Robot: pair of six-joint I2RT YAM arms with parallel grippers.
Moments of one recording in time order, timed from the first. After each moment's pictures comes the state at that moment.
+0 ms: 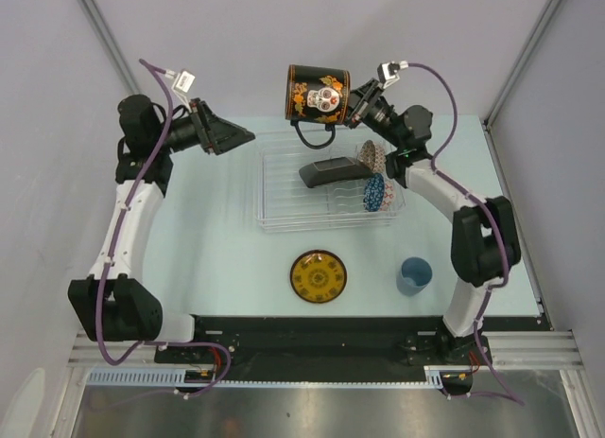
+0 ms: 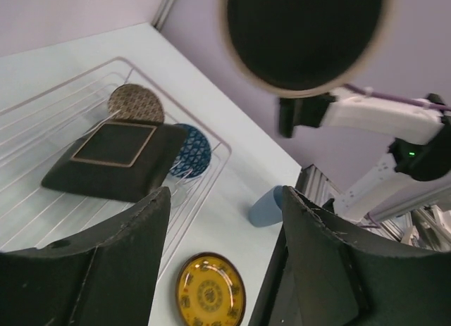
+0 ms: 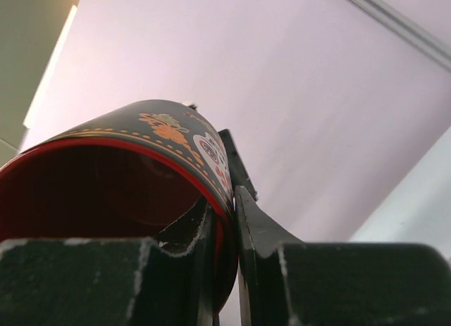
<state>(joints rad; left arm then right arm) 0.03 1.38 1.36 -0.05 1.13 -0.53 0.35 1.79 1.42 0.92 -0.65 1.41</state>
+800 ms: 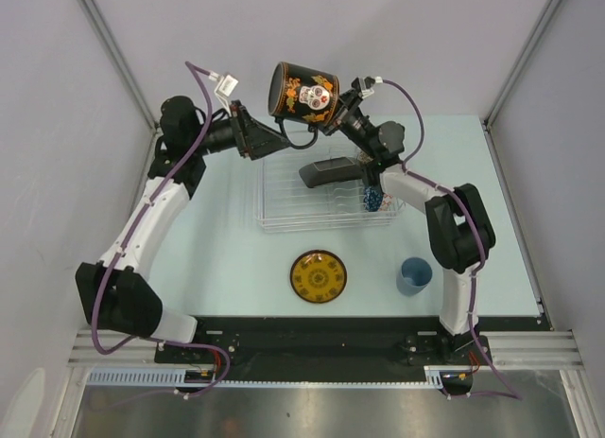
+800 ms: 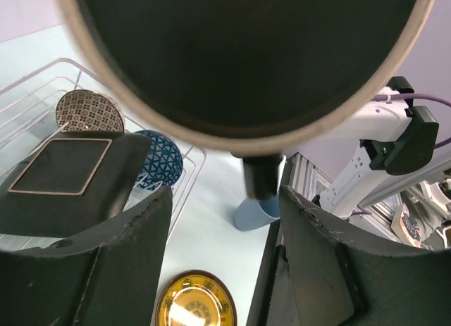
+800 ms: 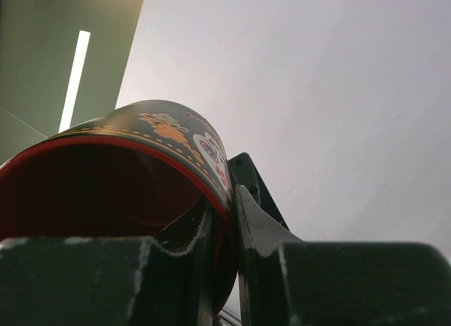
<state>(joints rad) -0.20 1.42 1.34 0.08 1.03 -0.56 0.46 1.98 1.45 1.20 -0.51 1.72</state>
